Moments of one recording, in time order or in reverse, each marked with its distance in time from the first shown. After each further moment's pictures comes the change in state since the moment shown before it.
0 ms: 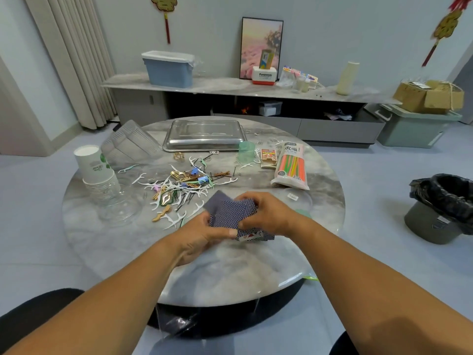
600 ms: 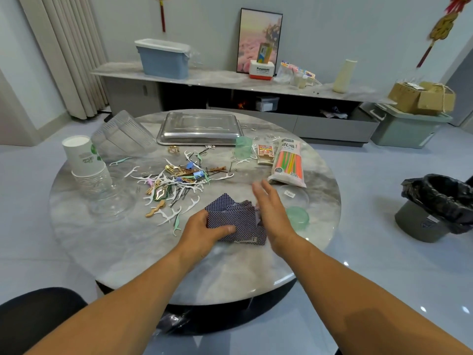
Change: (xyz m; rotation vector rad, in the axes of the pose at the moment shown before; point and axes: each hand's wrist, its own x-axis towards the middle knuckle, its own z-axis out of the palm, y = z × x) left_hand 0.005 -0.024 0.016 0.192 0.277 0.280; right_hand -0.014 0.009 0.032 0.565 0.424 0.184
